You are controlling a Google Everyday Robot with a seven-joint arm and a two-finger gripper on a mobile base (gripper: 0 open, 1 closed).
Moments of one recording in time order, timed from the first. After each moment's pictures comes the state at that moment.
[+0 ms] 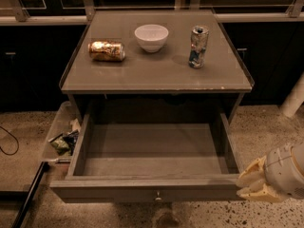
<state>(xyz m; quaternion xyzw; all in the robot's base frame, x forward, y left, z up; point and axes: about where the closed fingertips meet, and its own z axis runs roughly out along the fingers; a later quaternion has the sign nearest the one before) 0.331 -0.233 0.760 -0.60 0.77 0.13 0.18</state>
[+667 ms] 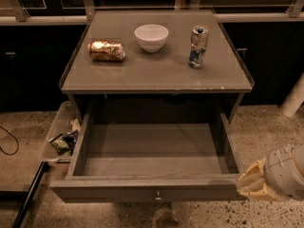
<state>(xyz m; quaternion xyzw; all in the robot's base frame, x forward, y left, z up) 0.330 -0.234 0.753 -0.61 0.76 0.12 0.19</state>
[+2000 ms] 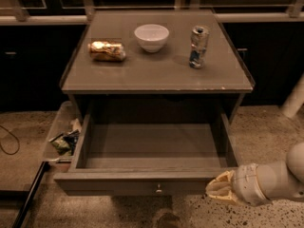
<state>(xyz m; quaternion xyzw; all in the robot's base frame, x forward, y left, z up) 0.368 -0.194 0.641 -0.59 0.73 0.19 0.29</state>
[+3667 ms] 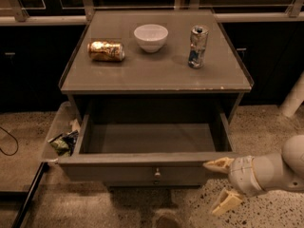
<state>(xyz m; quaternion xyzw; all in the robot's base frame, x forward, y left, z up) 0.392 -0.189 0.648 -0.60 0.71 0.19 0.31</state>
